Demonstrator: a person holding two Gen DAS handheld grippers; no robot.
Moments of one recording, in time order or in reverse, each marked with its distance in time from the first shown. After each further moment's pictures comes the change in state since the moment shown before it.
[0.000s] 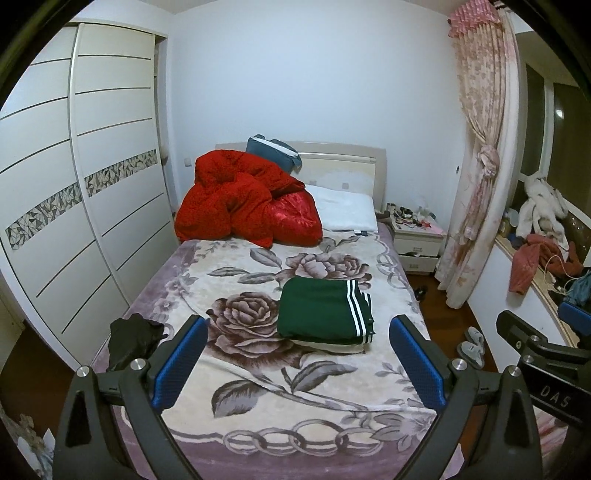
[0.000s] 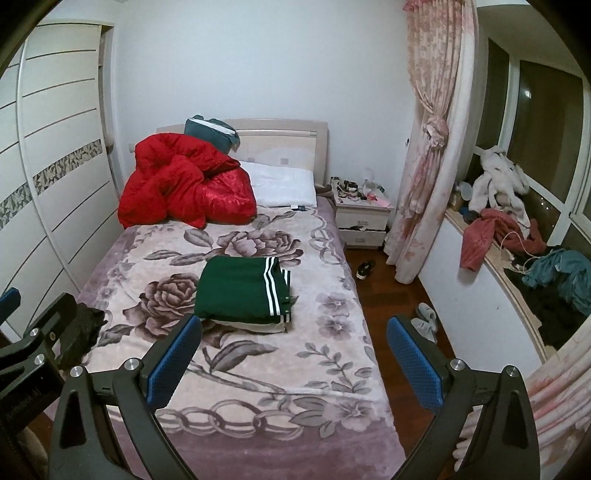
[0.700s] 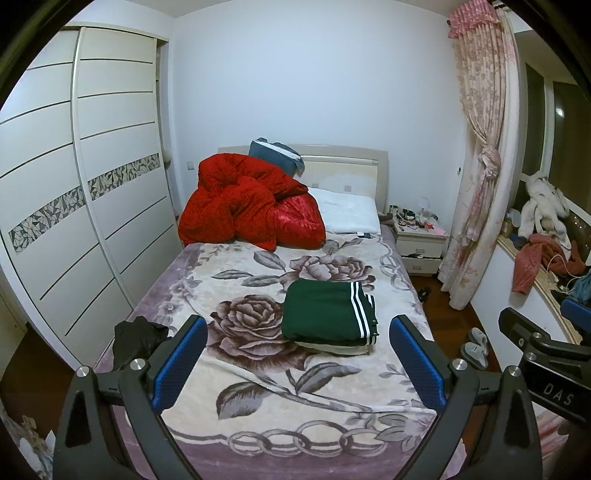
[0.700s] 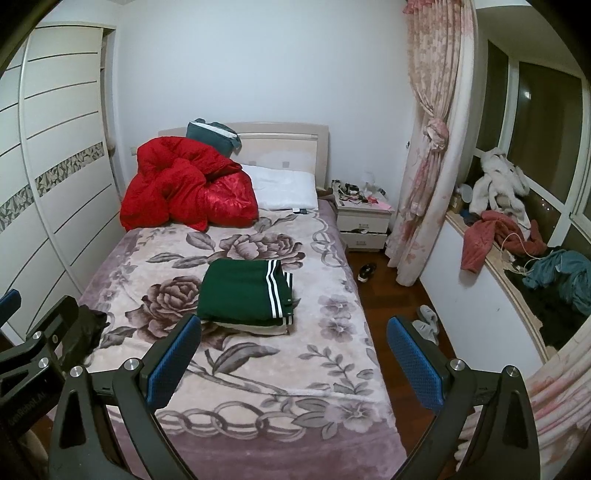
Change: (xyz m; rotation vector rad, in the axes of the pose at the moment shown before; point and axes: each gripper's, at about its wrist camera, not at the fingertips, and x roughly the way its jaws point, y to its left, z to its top) left arm -0.005 0.004 -0.002 0.000 -0.004 0.007; right arm 0.000 0.001 0.007 -0.005 -0.005 0.009
